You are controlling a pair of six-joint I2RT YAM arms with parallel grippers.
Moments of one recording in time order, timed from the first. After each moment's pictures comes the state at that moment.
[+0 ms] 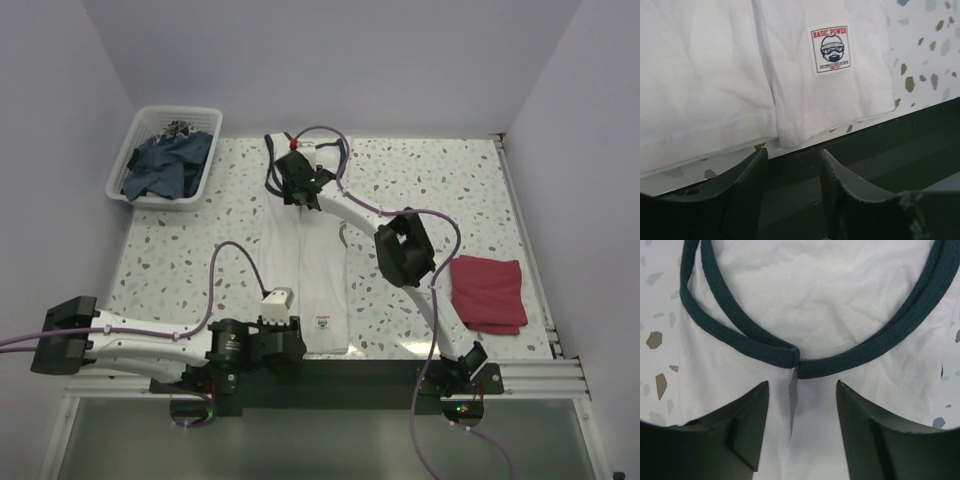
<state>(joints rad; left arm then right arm) -1.50 1.07 0.50 -0.51 -0.52 -1.33 0.74 2.47 2.19 -0.57 0.47 0.50</state>
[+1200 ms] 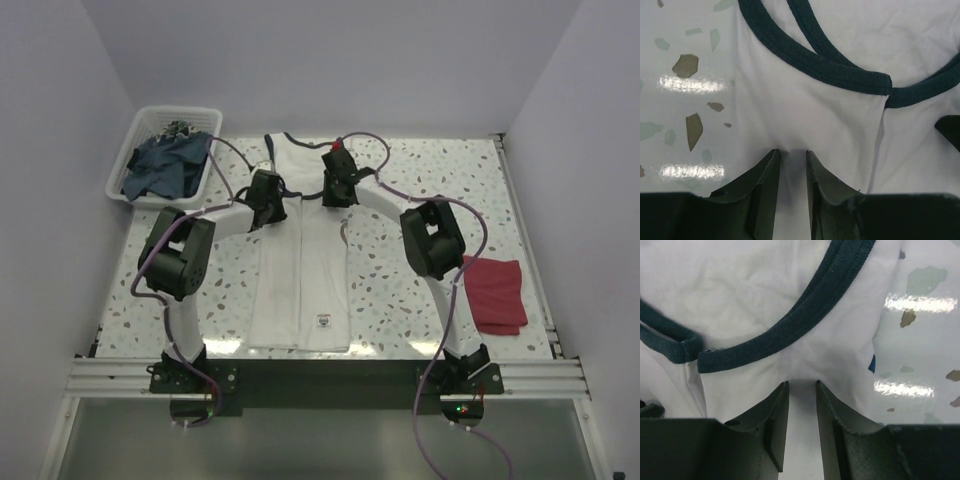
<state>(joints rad) -0.37 1.94 1.16 -0.02 -0.19 -0.52 0.55 2.32 1.84 -0.44 0.16 0.52</state>
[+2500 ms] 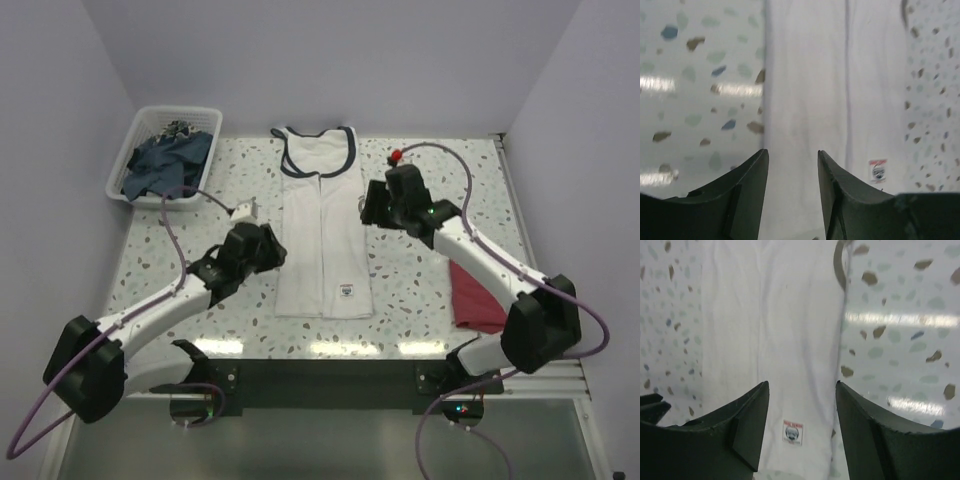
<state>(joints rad) -0.59 1.17 0.69 -0.13 -0.23 -0.73 0.48 1.48 1.20 -0.45 0.11 0.53</state>
